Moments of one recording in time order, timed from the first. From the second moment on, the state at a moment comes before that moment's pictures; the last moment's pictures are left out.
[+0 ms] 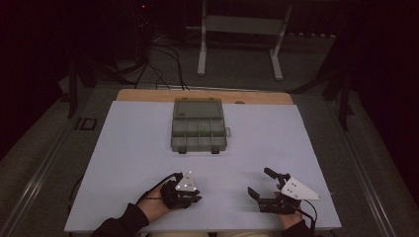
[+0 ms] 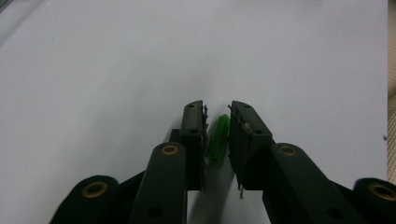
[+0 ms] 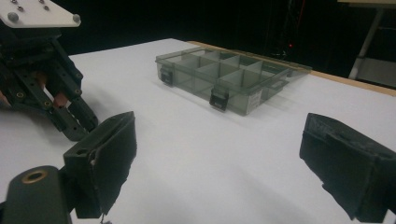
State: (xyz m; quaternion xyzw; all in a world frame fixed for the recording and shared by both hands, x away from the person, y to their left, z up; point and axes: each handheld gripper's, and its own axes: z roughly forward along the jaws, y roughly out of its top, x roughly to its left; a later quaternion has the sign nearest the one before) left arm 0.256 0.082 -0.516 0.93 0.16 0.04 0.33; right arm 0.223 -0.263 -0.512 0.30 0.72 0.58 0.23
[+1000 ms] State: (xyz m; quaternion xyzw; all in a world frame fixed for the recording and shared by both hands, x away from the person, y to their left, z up) left arm 0.274 0.089 -0.479 0.91 0.20 0.03 0.36; right arm 0.224 -0.263 -0.513 0.30 0.72 0.58 0.23
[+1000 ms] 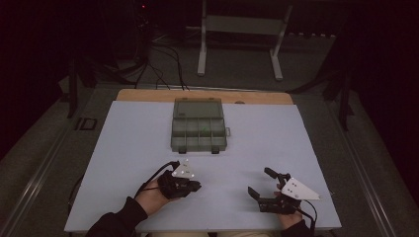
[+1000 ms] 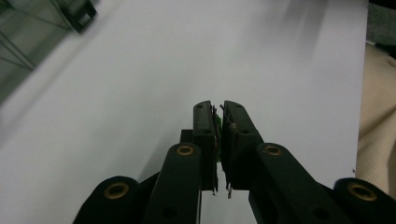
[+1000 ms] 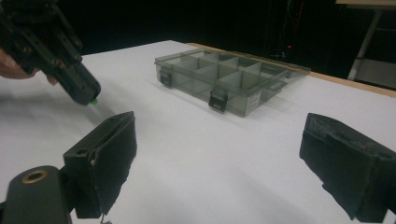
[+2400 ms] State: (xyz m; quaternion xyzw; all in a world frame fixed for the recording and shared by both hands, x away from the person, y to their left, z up) left arm 0.342 0.105 -0.412 0.87 0.26 0.09 0.41; right arm 0.224 -0.266 -0.511 0.31 0.72 0.58 0.24
